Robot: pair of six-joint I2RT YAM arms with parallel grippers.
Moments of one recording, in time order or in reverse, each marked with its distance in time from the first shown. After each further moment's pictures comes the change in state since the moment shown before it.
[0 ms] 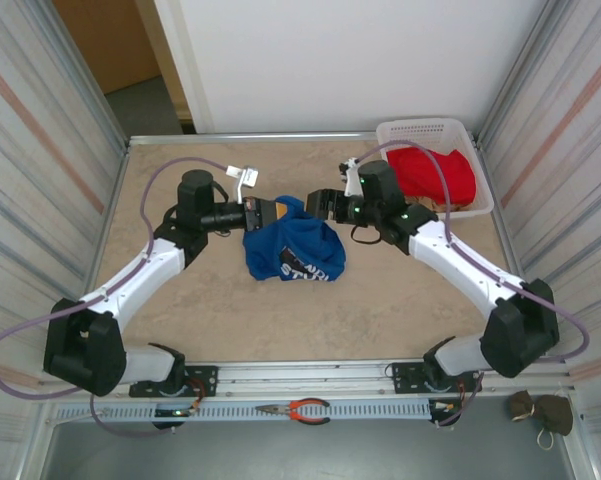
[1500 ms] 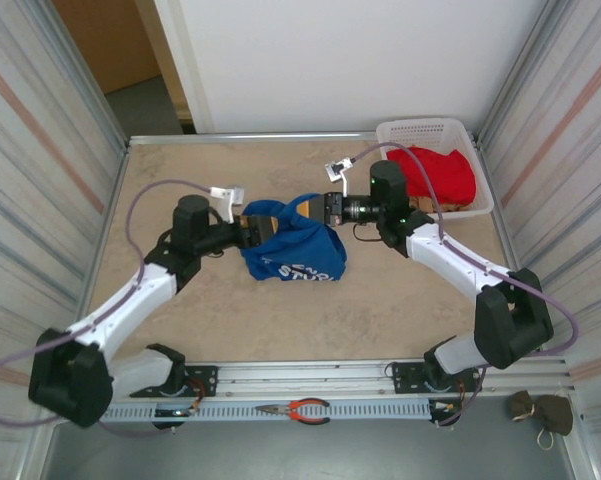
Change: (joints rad) left arm -0.028 -0.209 -0.193 -0.067 -0.336 0.034; right arm -0.082 0.030 -0.137 0.476 -0.592 0.098
